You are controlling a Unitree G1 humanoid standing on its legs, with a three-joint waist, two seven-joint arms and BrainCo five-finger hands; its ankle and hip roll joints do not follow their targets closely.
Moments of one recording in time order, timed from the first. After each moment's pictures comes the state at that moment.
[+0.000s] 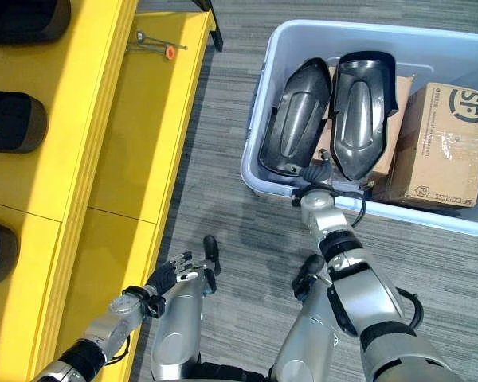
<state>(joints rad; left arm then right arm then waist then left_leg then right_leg) -0.13 0.38 -0.43 0.51 -0.54 0.02 -0.13 -0.90 -0.39 0.28 0.94 0.49 0.13 -0.49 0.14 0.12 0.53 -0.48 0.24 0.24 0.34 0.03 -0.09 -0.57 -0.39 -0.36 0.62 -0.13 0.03</state>
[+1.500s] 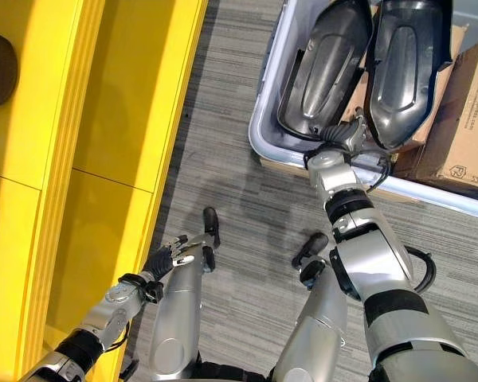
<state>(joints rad) -0.17 0.40 -0.42 0.47 -0.58 -0.01 -0.10 -1.17 -0.44 0.38 1.05 0.31 0.29 -0.71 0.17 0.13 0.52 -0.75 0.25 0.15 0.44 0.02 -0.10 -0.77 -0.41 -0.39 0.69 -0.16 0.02</state>
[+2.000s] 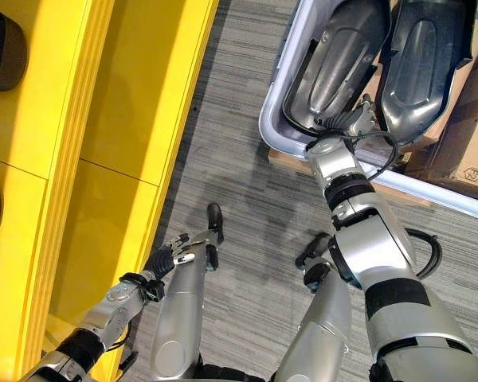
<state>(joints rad) -0.17 0.40 -0.43 0.46 -0.62 -0.01 -0.10 -1.29 -0.46 0.46 1.14 0.40 0.41 -0.76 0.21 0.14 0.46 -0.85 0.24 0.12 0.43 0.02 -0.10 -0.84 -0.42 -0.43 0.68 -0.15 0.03</state>
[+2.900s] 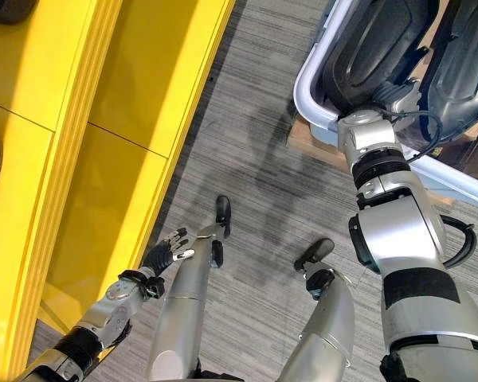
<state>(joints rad) -0.18 0.43 -0.47 0.45 -0.62 -0.06 -0.04 -1.34 -0.55 0.41 1.15 0.43 0.33 -0.88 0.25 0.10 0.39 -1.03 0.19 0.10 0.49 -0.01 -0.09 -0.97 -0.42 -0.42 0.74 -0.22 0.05</state>
